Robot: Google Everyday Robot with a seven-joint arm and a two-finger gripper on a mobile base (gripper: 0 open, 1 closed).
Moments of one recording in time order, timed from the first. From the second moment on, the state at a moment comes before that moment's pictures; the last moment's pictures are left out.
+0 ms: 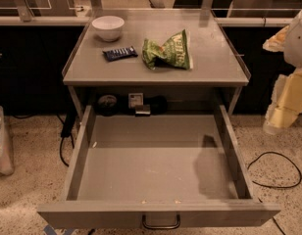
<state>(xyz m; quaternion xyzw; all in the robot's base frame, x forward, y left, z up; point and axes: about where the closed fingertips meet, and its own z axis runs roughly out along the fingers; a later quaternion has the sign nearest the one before) 0.438 -0.216 0.979 -0.60 0.78 -0.04 0.16</state>
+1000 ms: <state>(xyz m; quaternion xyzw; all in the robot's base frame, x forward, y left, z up) 0.438 -0.216 0.979 -0.60 0.78 -0.04 0.16</state>
